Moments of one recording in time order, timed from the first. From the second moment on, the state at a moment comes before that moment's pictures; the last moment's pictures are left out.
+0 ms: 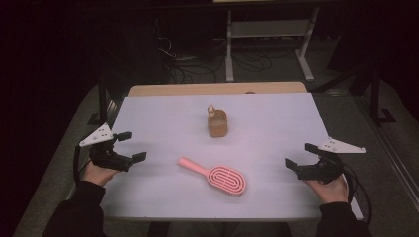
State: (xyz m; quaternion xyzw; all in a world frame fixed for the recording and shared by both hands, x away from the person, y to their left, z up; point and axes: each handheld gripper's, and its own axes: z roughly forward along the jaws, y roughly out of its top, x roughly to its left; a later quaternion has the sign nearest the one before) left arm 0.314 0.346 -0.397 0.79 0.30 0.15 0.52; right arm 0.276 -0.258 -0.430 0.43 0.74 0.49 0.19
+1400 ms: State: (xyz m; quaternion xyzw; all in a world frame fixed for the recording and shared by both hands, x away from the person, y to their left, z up) left arm 0.344 0.273 -0.377 0.84 0.21 0.11 0.48; right arm 0.275 -0.253 -0.429 0.41 0.75 0.49 0.19
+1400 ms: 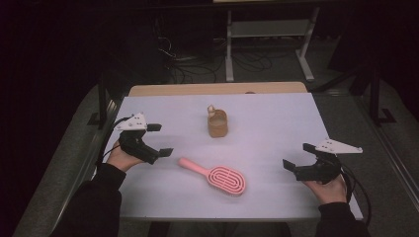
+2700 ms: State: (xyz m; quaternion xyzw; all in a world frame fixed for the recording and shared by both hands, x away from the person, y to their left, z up) left arm 0.362 0.225 -0.398 0.87 0.17 0.06 0.47; right arm 0.275 -0.250 -0.428 0.40 0.75 0.48 0.20
